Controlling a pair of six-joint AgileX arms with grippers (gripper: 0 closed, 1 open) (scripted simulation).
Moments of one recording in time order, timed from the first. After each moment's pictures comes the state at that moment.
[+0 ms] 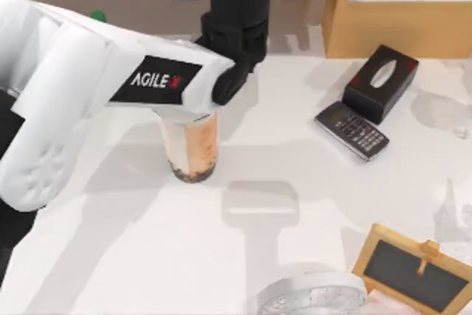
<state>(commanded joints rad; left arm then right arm) -0.61 2.33 1.54 0.80 -0.56 0.02 0.00 0.00 0.00 0.00 0.00 0.00</state>
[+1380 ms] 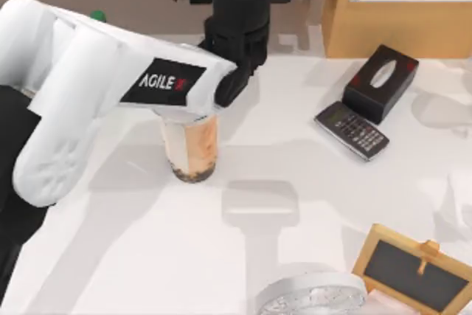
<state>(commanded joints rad) -0.61 2.38 1.58 0.81 -0.56 0.01 0.00 0.00 0.00 0.00 0.00 0.00</state>
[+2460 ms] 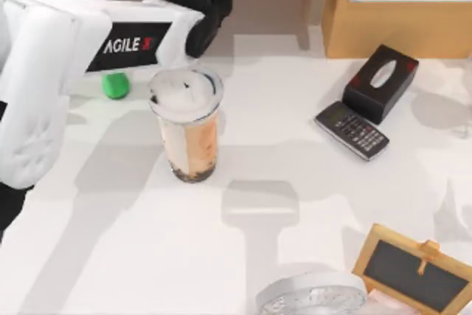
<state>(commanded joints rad) -0.50 2.37 1.71 0.71 -0.45 0.00 0.00 0.00 0.00 0.00 0.00 0.00</state>
